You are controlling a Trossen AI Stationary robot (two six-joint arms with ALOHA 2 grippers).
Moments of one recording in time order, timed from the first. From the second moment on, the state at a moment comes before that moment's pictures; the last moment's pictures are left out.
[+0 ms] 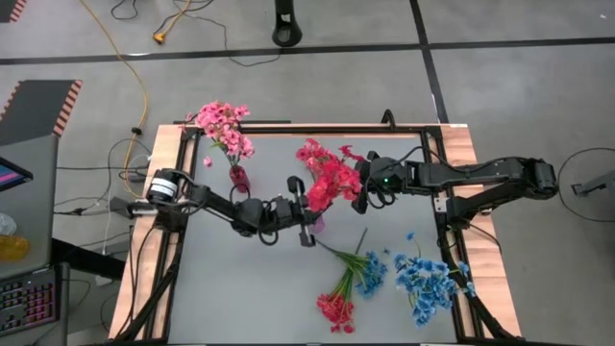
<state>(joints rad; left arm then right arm) -0.14 1.92 0.88 1.55 -0.29 0.21 -0.12 1.21 0.77 -0.16 0.21 0.12</state>
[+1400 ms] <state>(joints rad) -0.11 1.92 0.88 1.29 -0.27 0.15 -0.12 1.21 0.77 -0.15 0.21 0.12</state>
